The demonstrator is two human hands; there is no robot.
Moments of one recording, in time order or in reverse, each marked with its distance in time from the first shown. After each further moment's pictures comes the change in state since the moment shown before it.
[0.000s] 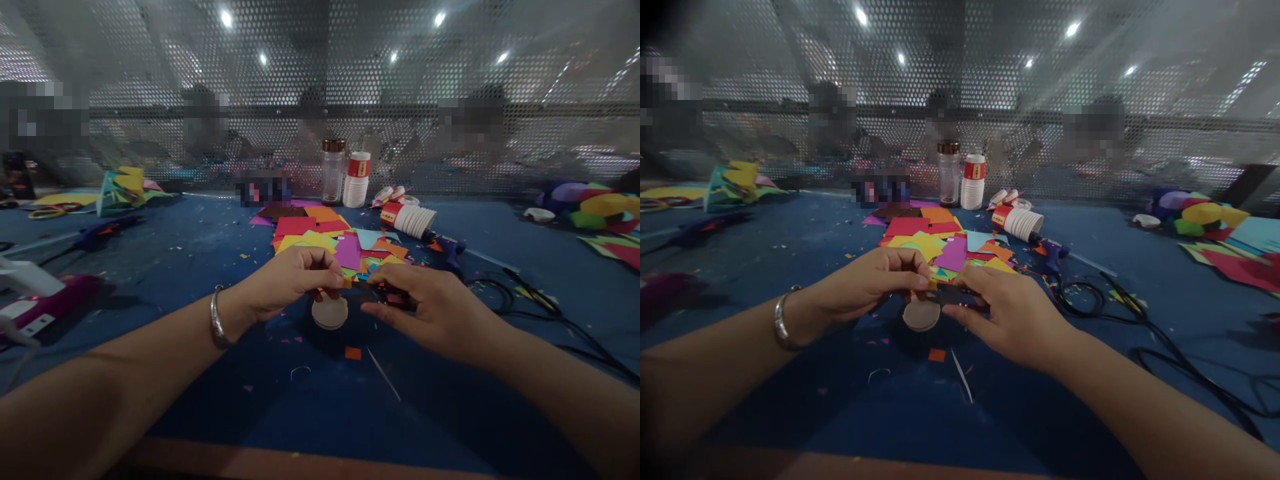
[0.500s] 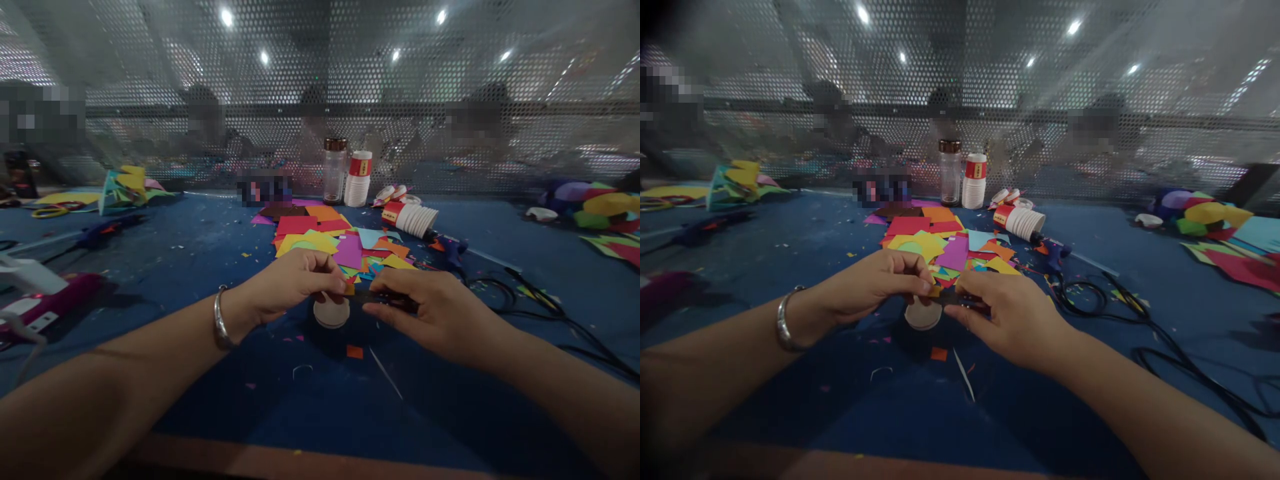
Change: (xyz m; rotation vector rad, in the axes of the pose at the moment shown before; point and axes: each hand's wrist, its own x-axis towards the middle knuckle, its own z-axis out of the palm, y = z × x) left_hand -0.002 0.003 0.004 0.053 0.012 -0.053; right_hand 0.000 -0.002 0.001 0.061 -0.060 0.021
